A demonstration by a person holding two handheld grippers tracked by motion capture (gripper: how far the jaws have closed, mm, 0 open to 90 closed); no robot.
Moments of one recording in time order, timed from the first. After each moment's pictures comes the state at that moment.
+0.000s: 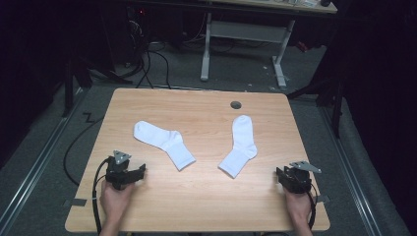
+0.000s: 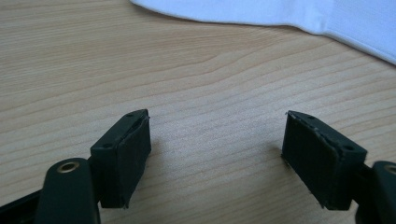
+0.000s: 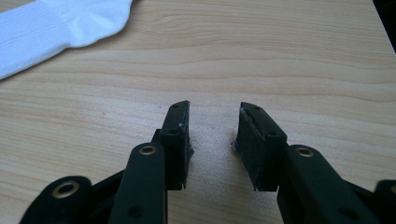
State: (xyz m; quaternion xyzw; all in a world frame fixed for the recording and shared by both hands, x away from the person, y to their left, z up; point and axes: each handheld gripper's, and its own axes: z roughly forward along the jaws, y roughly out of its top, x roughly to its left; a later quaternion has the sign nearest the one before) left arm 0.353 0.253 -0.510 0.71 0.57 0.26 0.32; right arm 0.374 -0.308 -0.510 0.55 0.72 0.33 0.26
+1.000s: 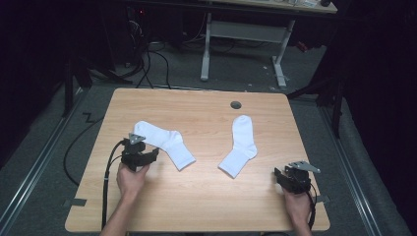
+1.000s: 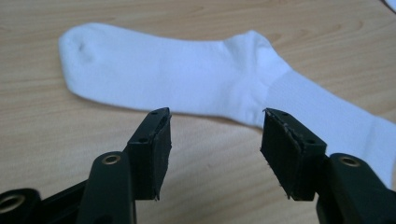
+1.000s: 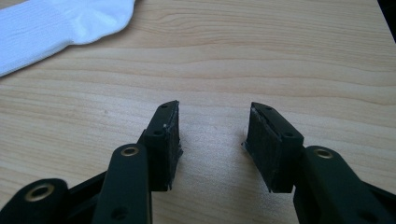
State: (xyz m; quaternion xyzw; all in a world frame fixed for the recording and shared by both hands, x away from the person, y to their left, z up) left arm 0.401 0.212 -0.471 0.71 0.56 0.23 0.36; right arm 0.375 -0.307 -0.511 0.55 0.72 0.33 0.26
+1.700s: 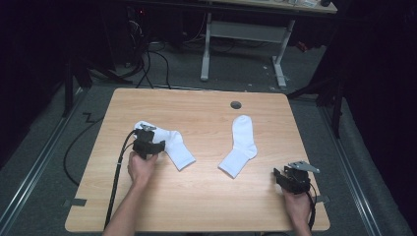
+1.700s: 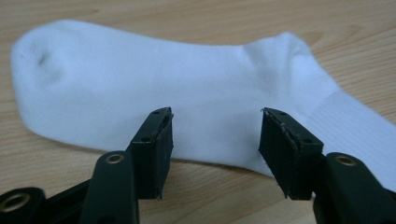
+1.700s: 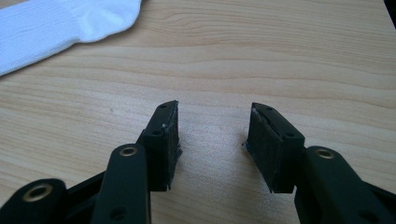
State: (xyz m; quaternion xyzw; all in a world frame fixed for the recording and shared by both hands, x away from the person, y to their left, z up) left arm 0.453 0.196 -0.492 0.72 0.59 0.22 0.31; right arm 0.374 -0.306 -0.511 0.54 0.73 0.33 0.26
